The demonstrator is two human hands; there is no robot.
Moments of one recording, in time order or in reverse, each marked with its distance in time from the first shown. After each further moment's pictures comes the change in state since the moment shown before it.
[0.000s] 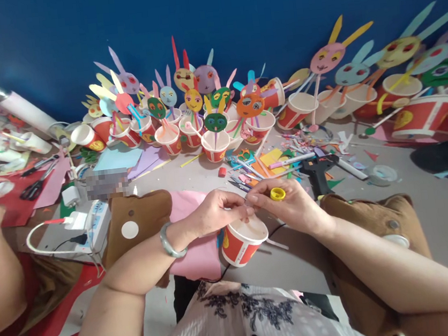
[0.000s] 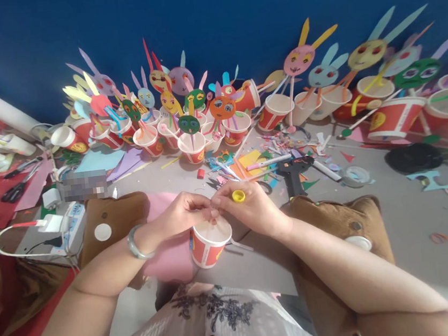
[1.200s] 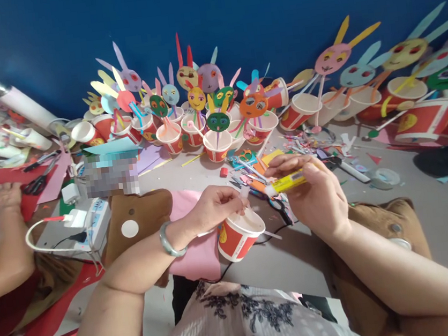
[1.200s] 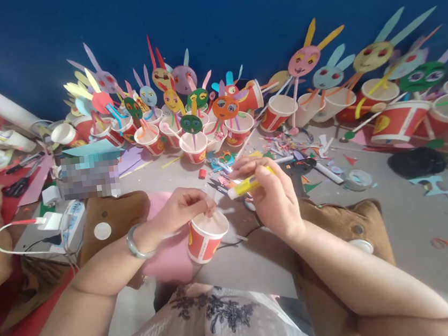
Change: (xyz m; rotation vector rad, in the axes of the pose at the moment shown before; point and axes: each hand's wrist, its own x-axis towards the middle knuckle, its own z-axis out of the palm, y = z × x) left_hand 0.002 0.006 0.001 -0.120 0.170 -0.013; right_hand 0.002 0.002 -0.005 0.391 0.432 -0.175
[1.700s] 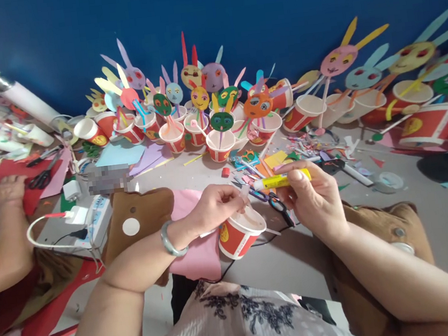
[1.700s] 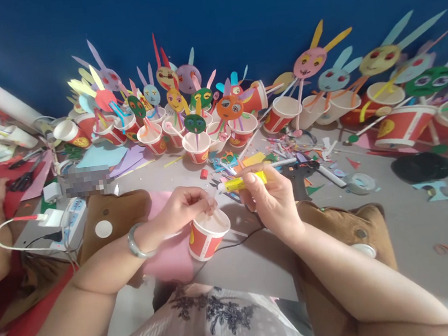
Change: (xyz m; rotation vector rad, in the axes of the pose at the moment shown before) left_hand -0.001 0.004 0.000 0.109 0.078 0.031; right_hand -0.003 0.005 -0.004 -0.172 -0.073 0.132
